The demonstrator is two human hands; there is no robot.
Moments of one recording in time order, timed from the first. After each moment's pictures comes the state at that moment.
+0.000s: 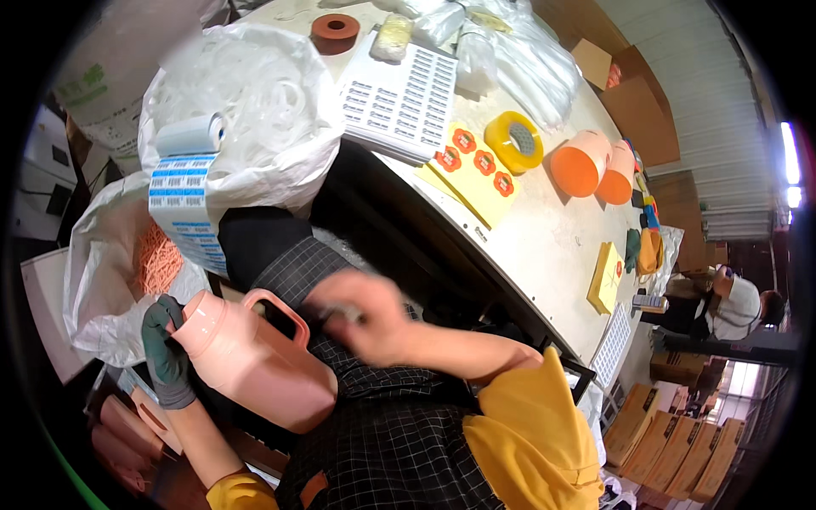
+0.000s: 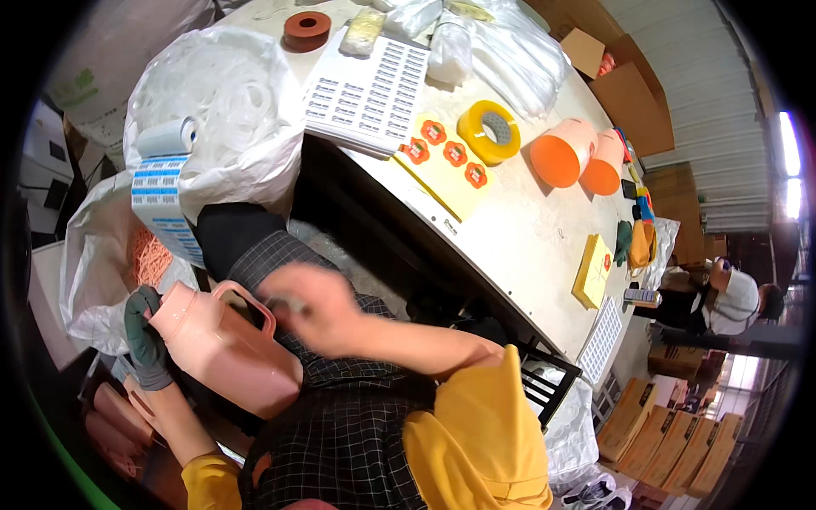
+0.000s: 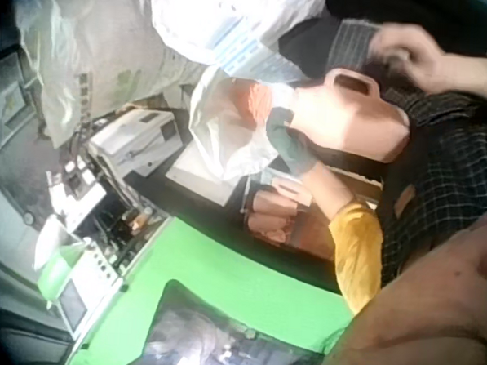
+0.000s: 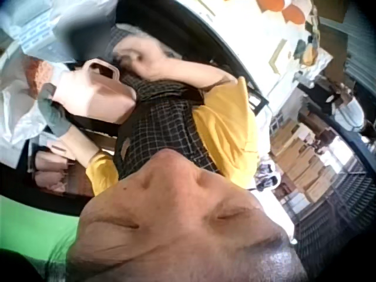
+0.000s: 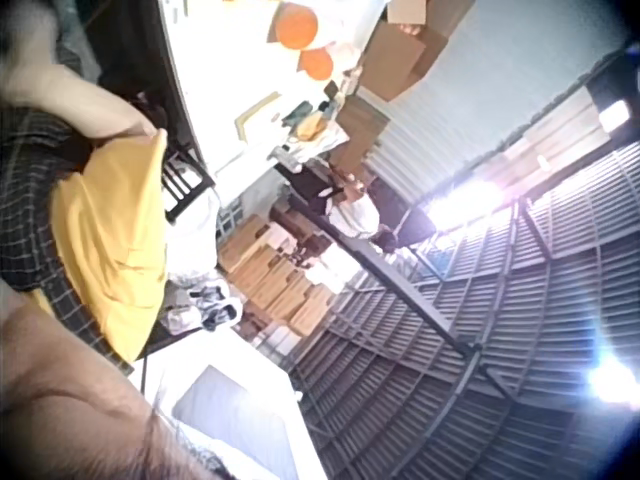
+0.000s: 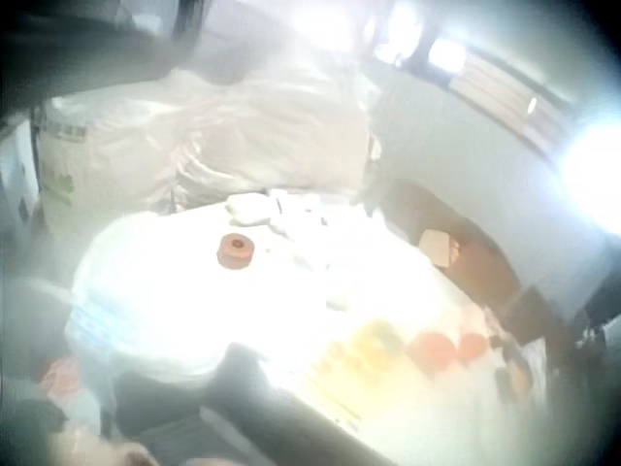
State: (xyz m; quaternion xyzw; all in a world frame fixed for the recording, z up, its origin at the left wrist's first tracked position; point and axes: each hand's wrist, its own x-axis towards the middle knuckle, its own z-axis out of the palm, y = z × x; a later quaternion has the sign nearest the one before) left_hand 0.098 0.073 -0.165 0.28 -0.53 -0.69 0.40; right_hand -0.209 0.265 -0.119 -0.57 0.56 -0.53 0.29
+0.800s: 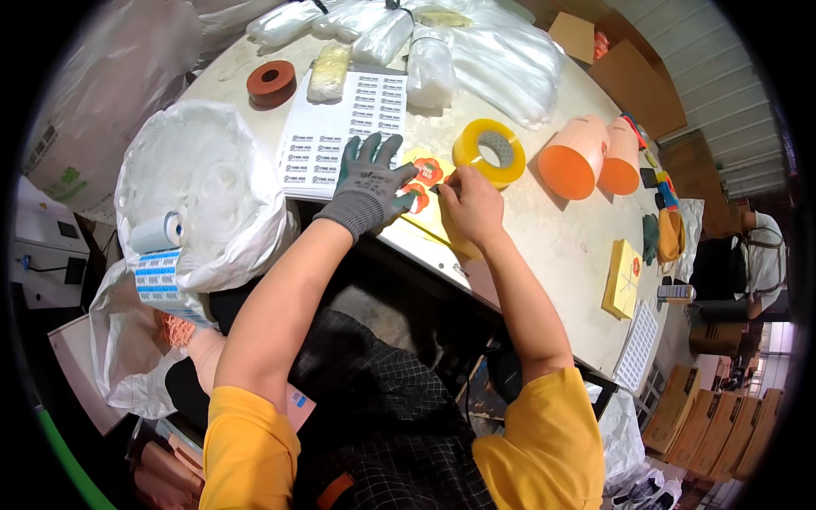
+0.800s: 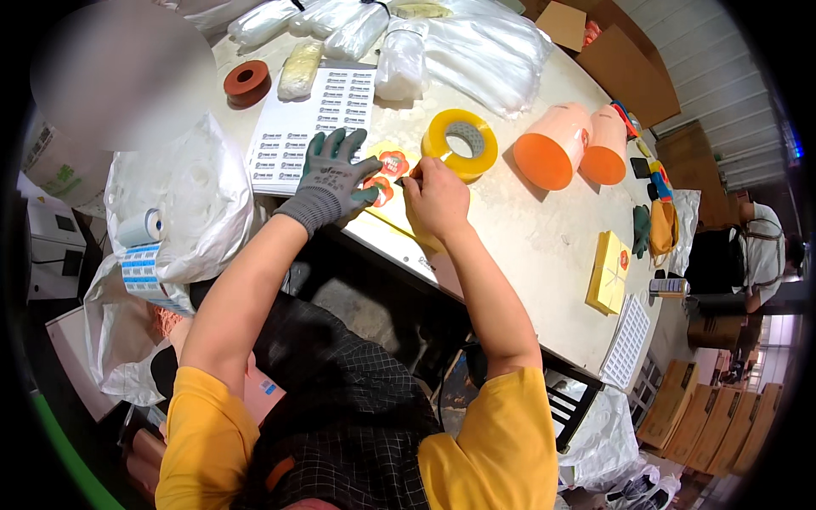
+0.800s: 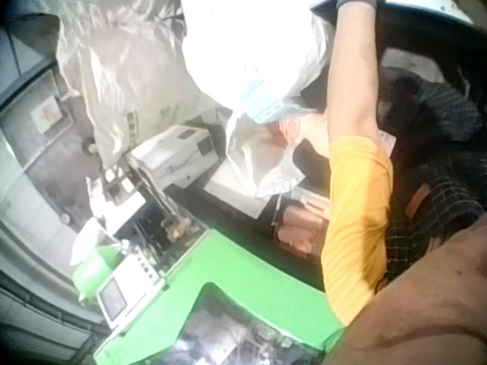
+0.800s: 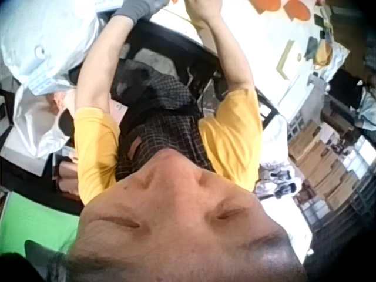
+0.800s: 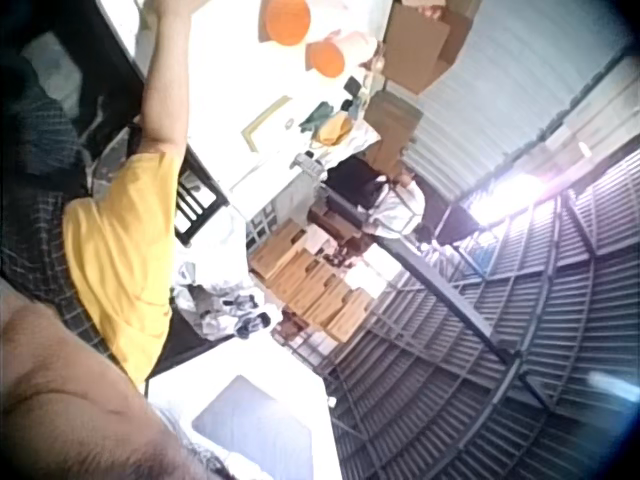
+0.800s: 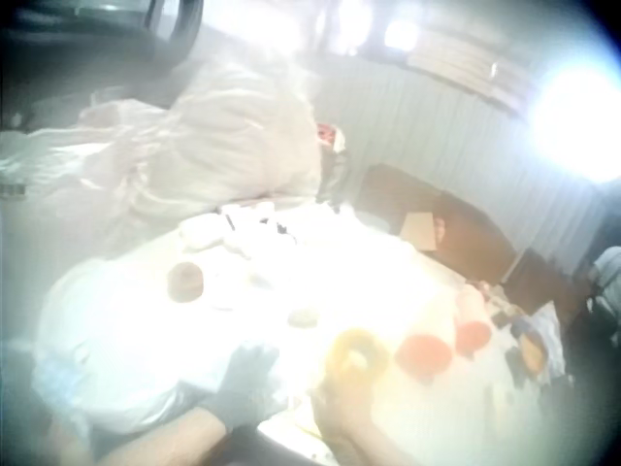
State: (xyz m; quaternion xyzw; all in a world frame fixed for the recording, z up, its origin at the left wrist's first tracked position) left_hand -0.369 0.088 -0.164 0.09 -0.99 -0.06 0.07; right_hand -0.485 0.272 -0.167 -0.37 0.90 -0.24 0.00
